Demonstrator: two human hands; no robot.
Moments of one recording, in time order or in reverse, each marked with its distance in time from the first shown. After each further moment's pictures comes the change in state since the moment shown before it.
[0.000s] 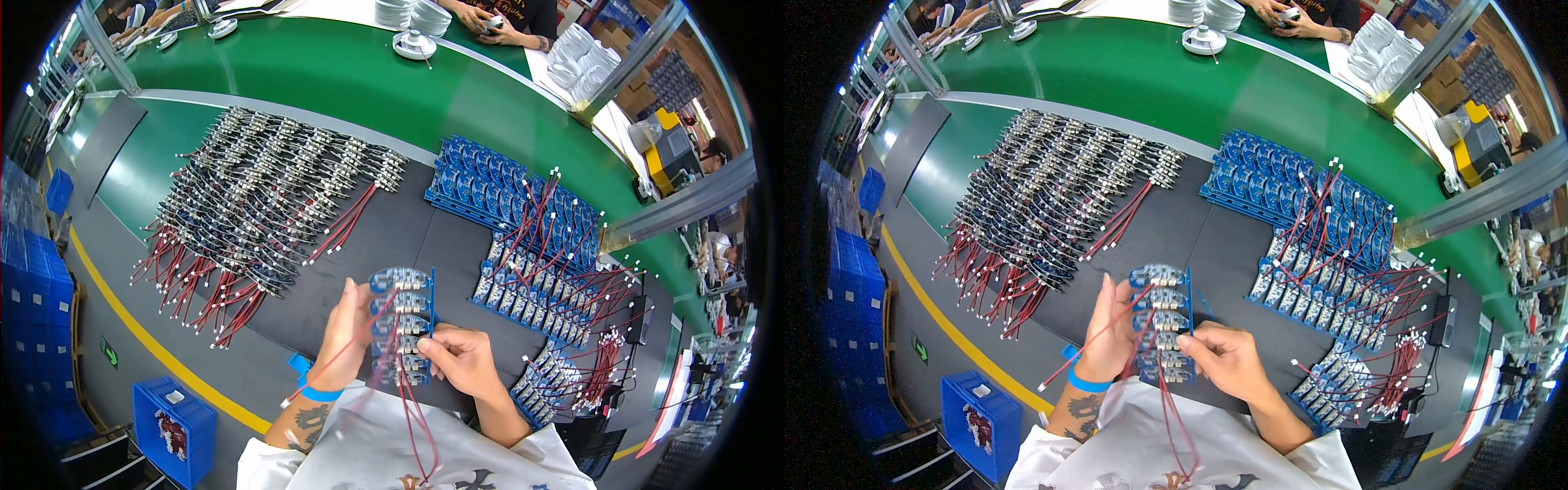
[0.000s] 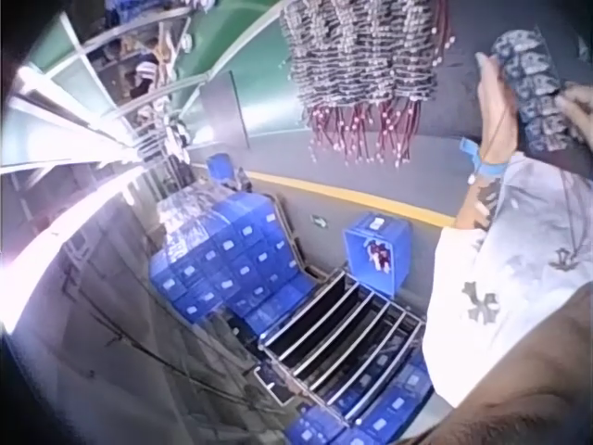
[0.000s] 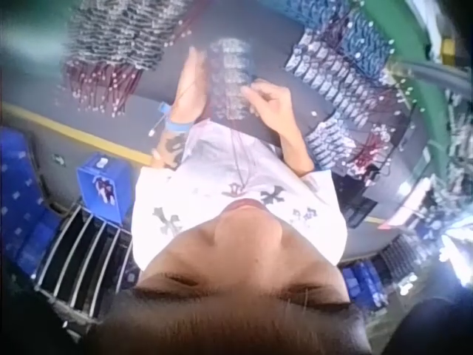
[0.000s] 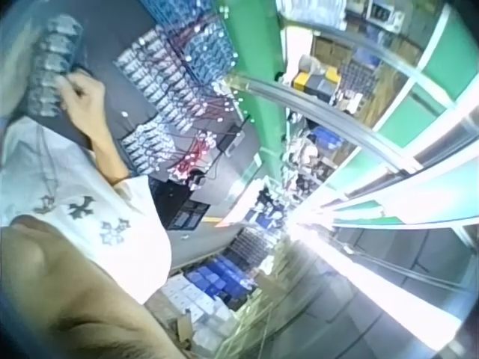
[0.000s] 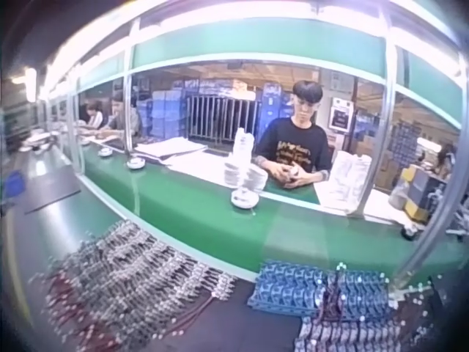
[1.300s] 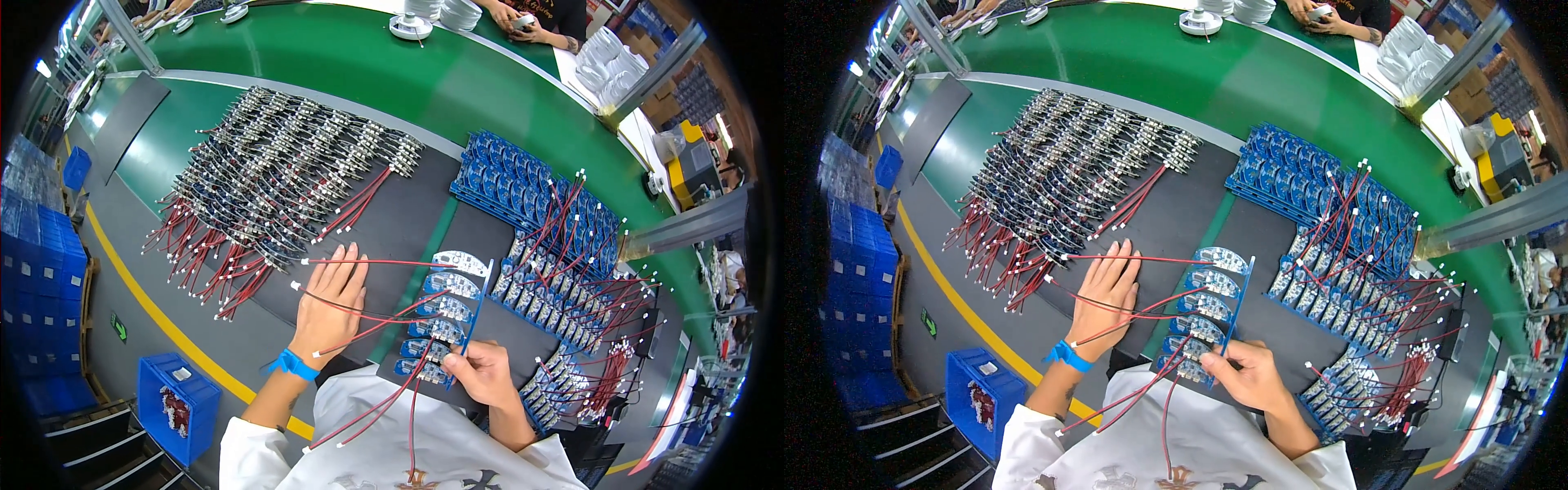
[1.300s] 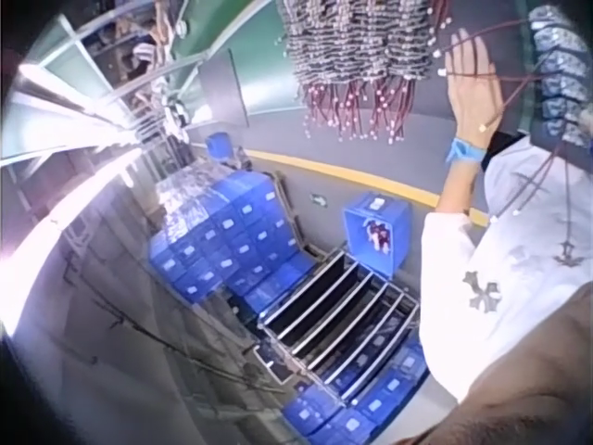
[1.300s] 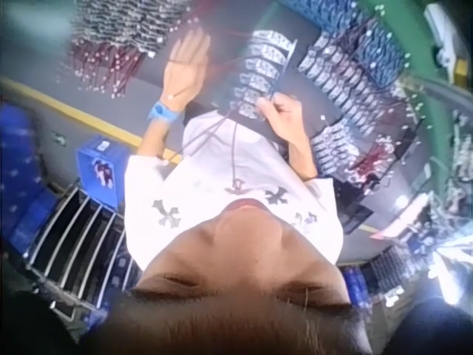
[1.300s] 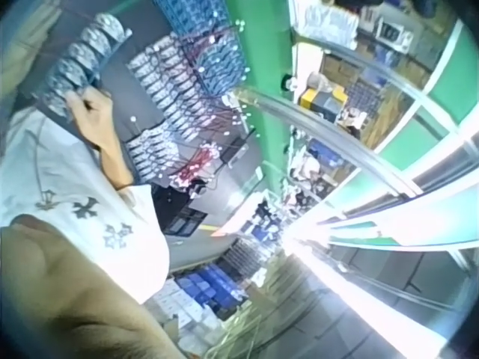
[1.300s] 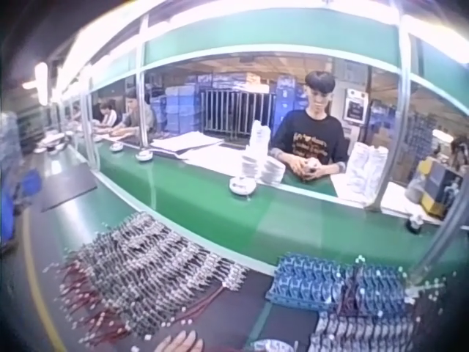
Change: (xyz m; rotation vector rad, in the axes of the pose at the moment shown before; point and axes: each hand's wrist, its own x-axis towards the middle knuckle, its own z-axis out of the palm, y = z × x) left_hand -0.002 0.001 -0.052 1.917 0.077 0.675; right_hand -0.022 0.011 -0.025 -0.077 -0.102 -0.180
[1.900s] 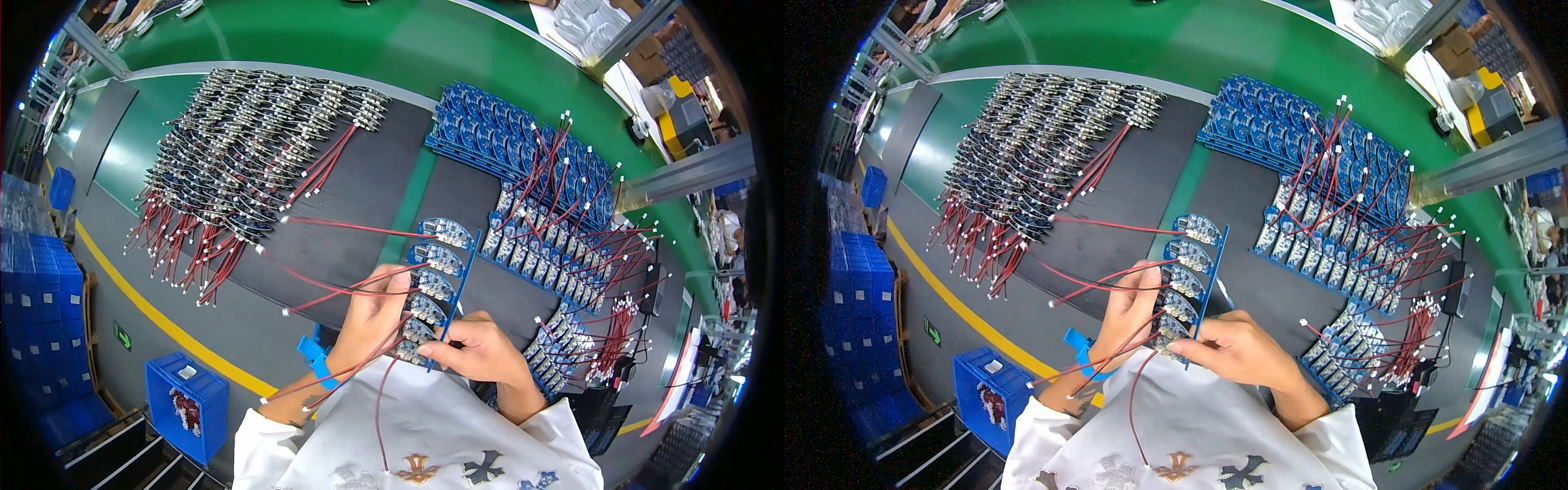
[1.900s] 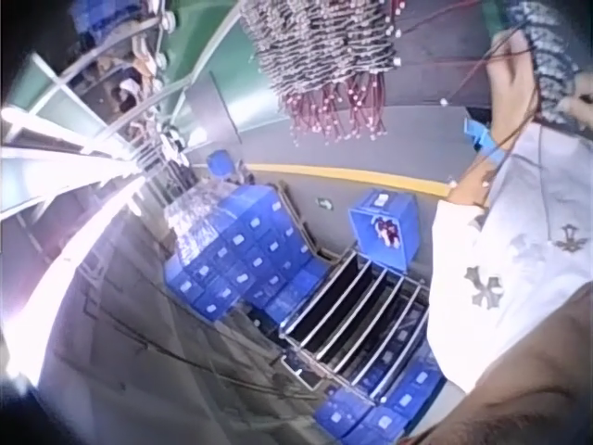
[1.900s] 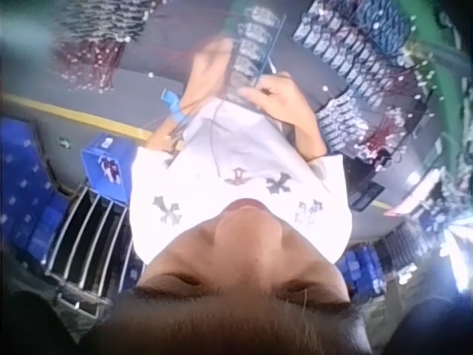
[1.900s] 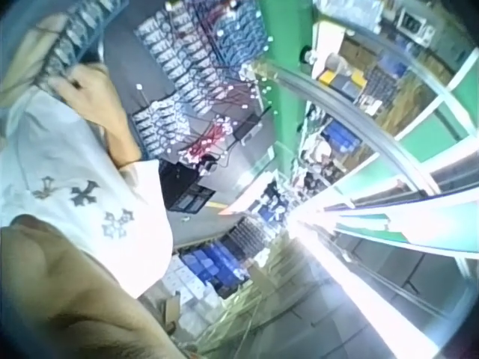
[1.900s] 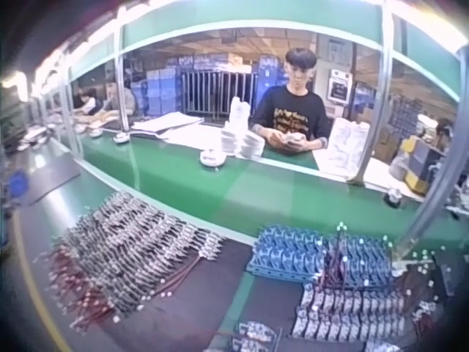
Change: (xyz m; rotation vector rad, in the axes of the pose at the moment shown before) left_hand 0.000 0.091 0.007 -1.629 -0.117 -0.592; right_hand -0.004 -0.007 -0.004 -0.155 -0.160 -0.009
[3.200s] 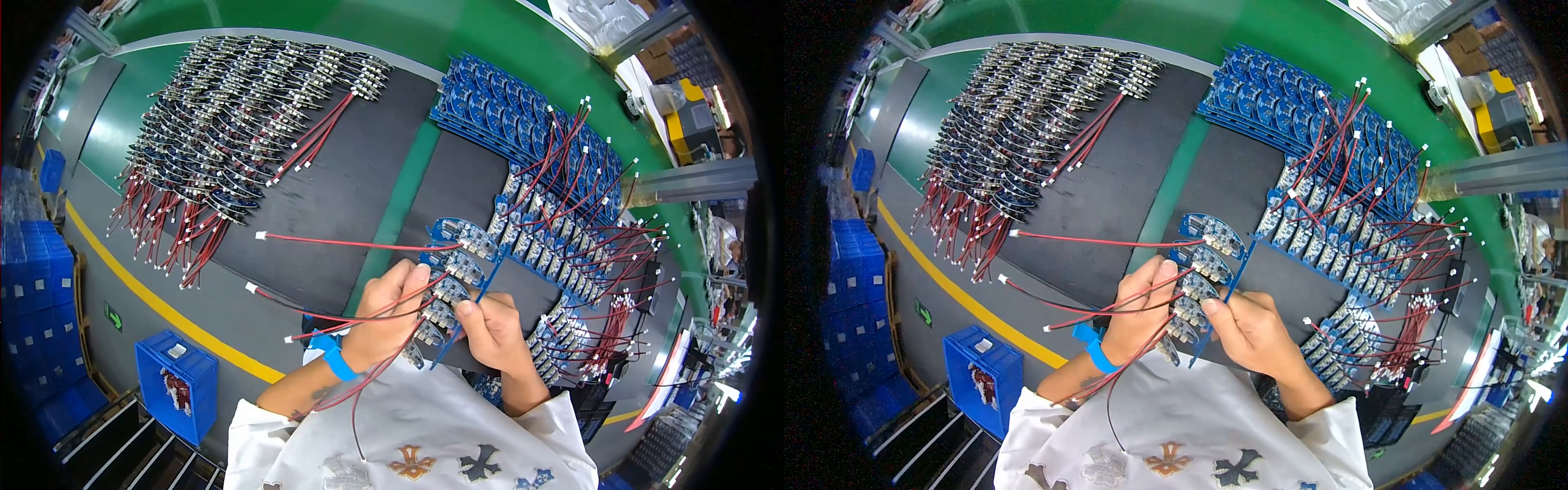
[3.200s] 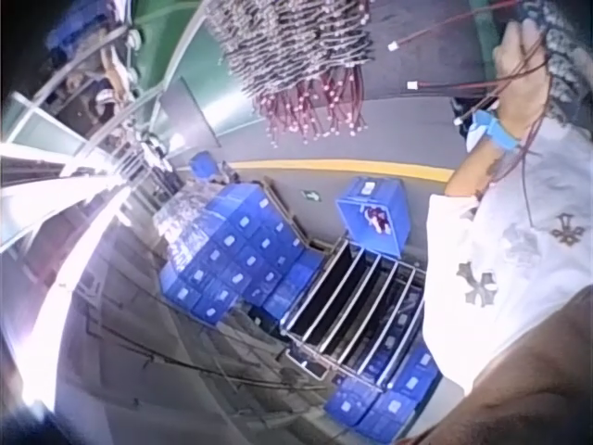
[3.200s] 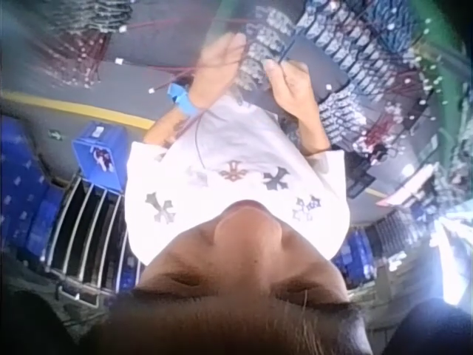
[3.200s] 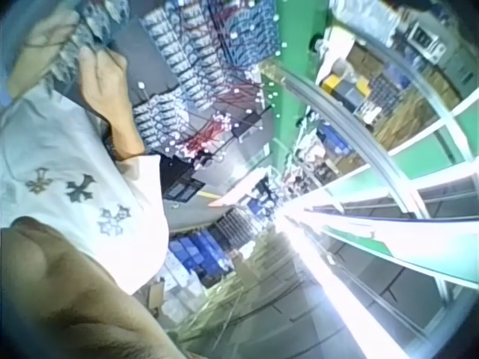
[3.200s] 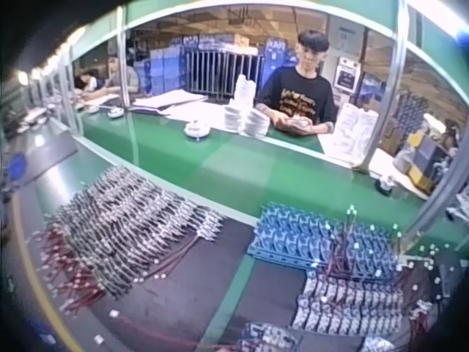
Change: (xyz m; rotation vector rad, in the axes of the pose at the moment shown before) left_hand 0.004 -0.023 0.006 0.447 0.016 0.203; right_hand 0.000 0.006 -0.014 -0.164 0.148 -0.087
